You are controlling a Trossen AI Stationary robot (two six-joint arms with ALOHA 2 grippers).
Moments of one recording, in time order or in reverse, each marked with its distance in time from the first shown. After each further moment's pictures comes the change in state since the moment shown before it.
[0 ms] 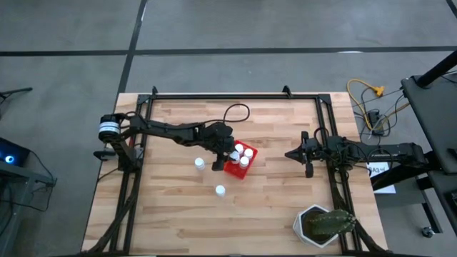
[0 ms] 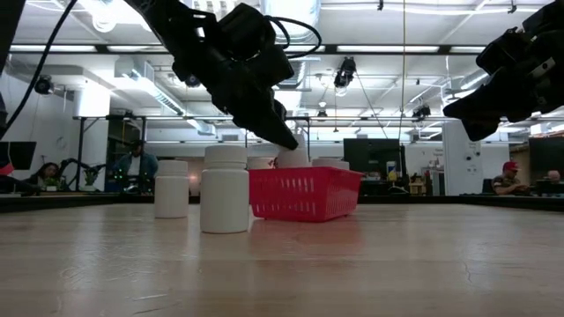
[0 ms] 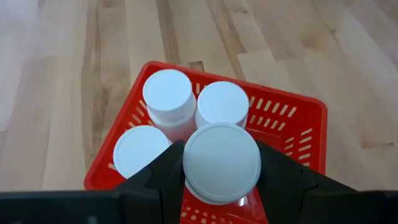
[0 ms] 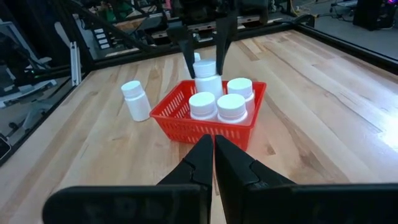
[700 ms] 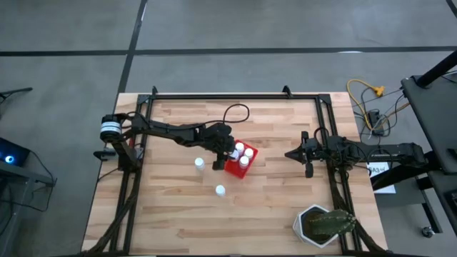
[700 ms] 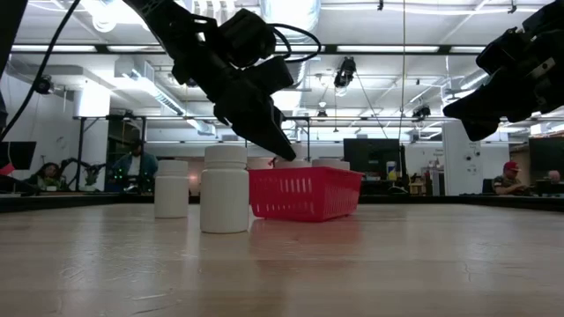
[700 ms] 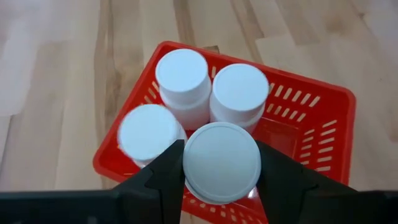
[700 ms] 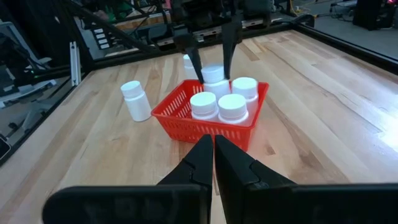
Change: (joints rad) left arm 0.000 0.015 -0.008 0.000 -0.061 0.002; right arm 0.000 0.000 0.000 0.000 0.001 0.000
